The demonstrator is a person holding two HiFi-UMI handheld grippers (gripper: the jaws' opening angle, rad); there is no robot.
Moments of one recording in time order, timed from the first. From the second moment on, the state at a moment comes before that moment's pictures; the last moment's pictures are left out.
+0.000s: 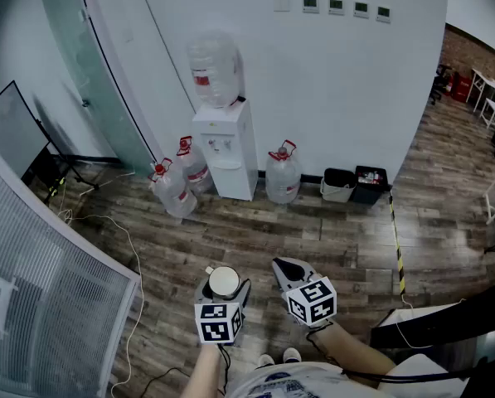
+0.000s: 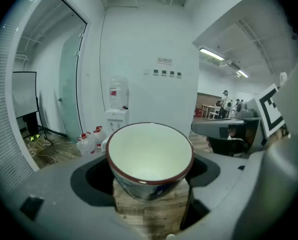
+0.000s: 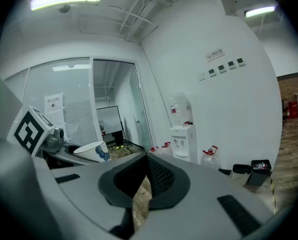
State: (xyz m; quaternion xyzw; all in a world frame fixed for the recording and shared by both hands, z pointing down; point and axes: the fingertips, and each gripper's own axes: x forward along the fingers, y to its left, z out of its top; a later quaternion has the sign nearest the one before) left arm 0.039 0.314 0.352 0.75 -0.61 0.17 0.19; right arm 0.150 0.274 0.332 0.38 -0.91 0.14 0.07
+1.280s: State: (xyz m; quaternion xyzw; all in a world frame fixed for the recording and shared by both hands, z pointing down) left arm 0.024 0.278 0.350 0.75 -0.62 0.16 0.18; right arm 0.133 0.248 0.344 0.36 -0.92 0.14 0.08
